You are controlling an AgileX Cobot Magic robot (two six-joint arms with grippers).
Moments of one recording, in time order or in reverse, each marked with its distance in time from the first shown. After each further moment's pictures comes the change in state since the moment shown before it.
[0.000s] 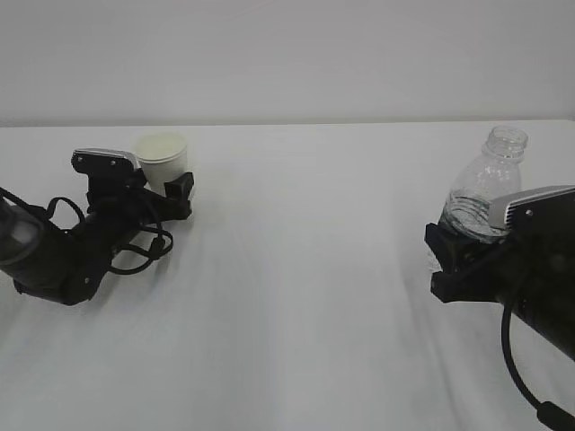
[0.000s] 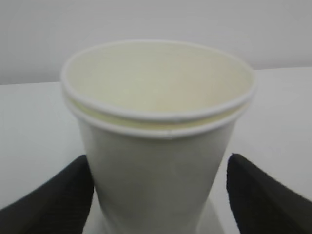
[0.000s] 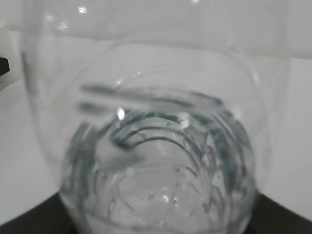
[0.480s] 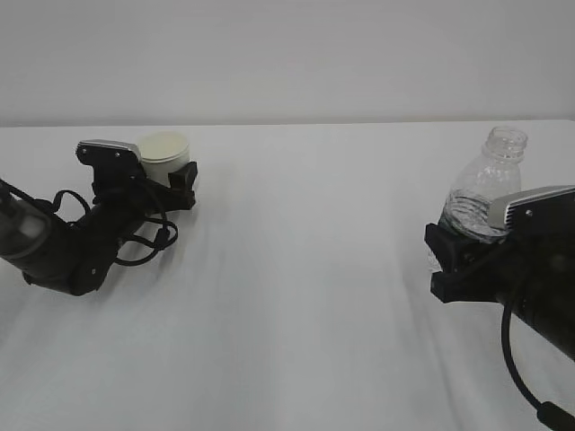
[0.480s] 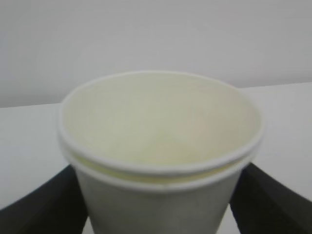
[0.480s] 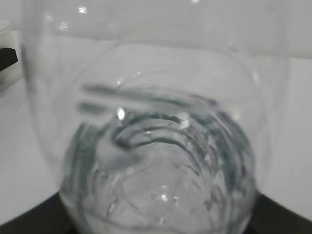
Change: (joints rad) left arm 0.000 0.017 -0.065 0.013 0.000 0.000; right arm 0.000 0.000 0.000 0.000 0.000 0.000
